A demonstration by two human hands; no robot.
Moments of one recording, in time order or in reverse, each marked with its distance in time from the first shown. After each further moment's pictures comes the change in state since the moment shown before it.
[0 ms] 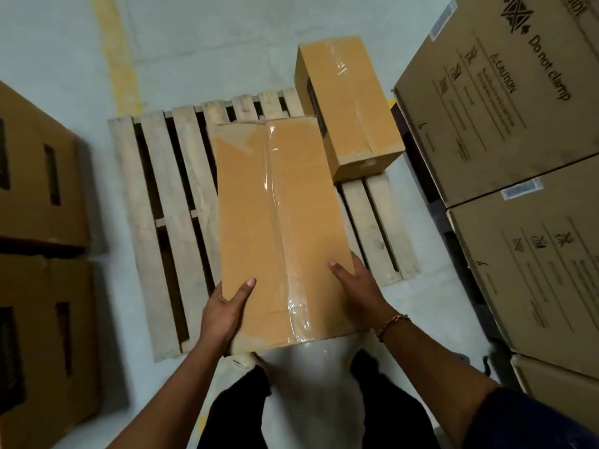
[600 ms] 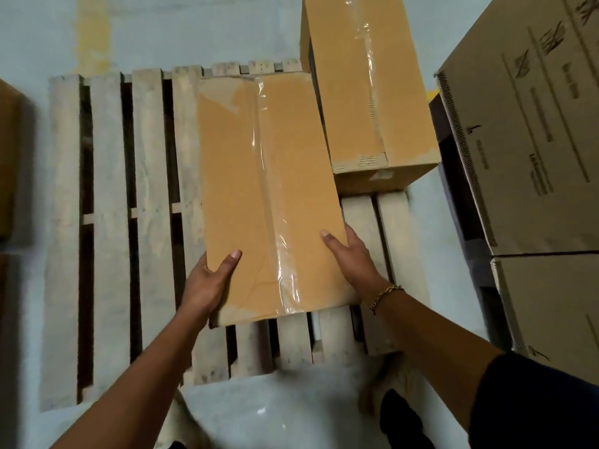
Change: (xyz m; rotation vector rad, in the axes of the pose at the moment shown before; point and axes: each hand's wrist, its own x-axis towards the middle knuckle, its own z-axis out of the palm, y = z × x) left_hand 0.242 0.010 0.210 -0.006 0.132 0.016; right_hand 0.338 0.050 -0.073 -0.061 -0.134 -0.115
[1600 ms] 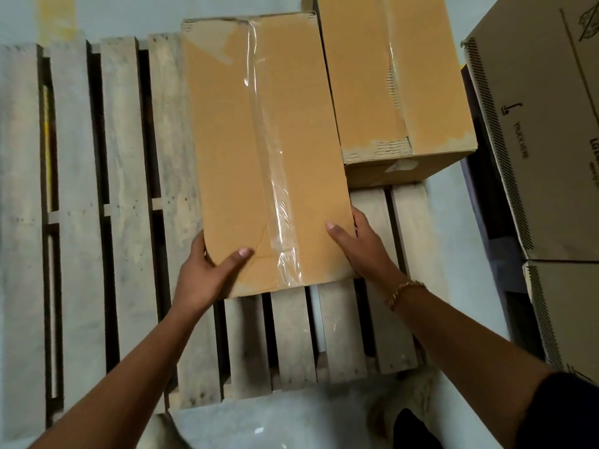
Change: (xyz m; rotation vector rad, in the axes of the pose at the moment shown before) left_hand 0.071 -0.011 0.032 0.072 -0.036 0.156; right_hand 0.082 0.033 -0.002 -0.085 -0.048 -0.128
